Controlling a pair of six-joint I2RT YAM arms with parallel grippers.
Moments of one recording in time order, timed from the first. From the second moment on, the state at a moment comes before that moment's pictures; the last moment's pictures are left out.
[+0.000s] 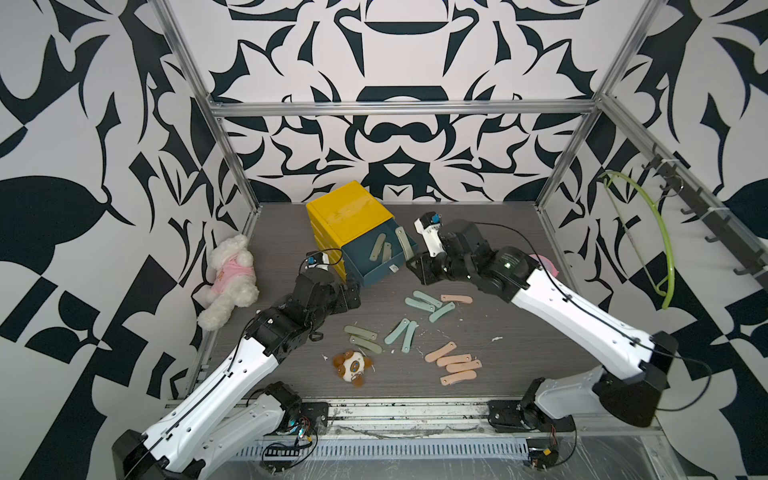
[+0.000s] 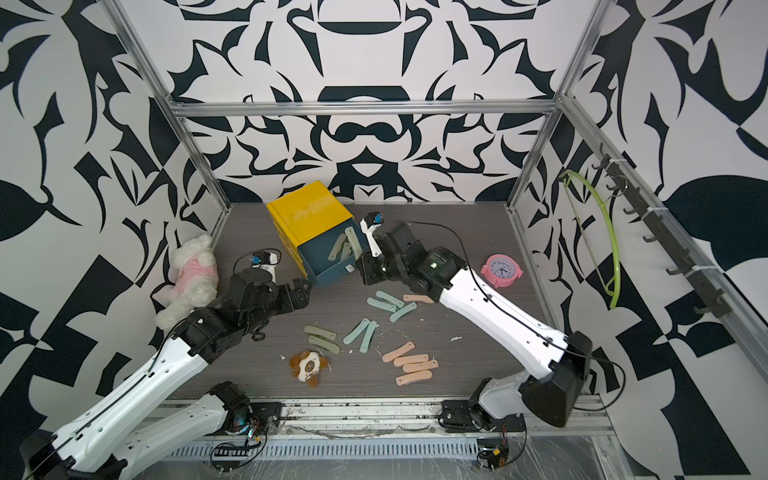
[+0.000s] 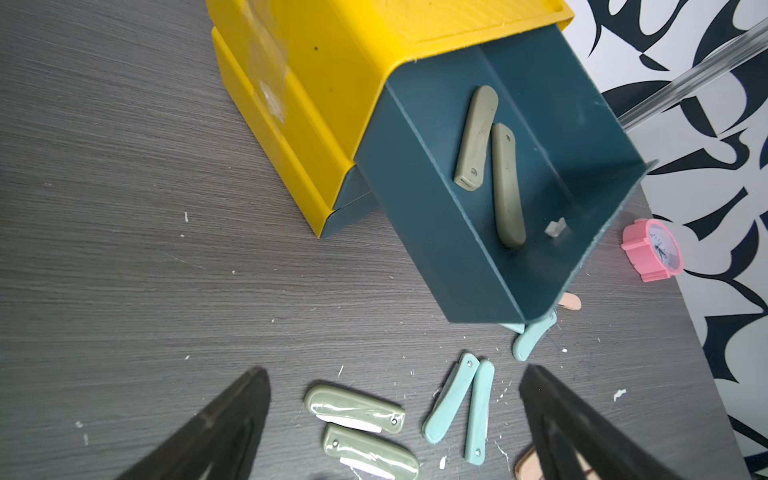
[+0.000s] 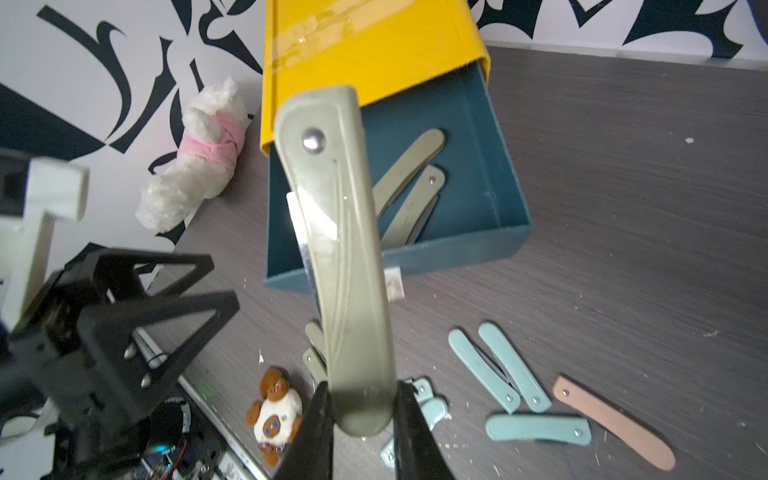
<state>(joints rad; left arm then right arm) -0.64 0.86 0.81 -0.60 -0.19 -0.65 0.78 1.46 1.49 -0.73 -0.05 0.43</state>
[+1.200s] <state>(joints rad) -0.64 0.88 0.82 -0.61 -0.15 -0.65 0.73 1.57 1.65 -0.69 -0.16 0.41</state>
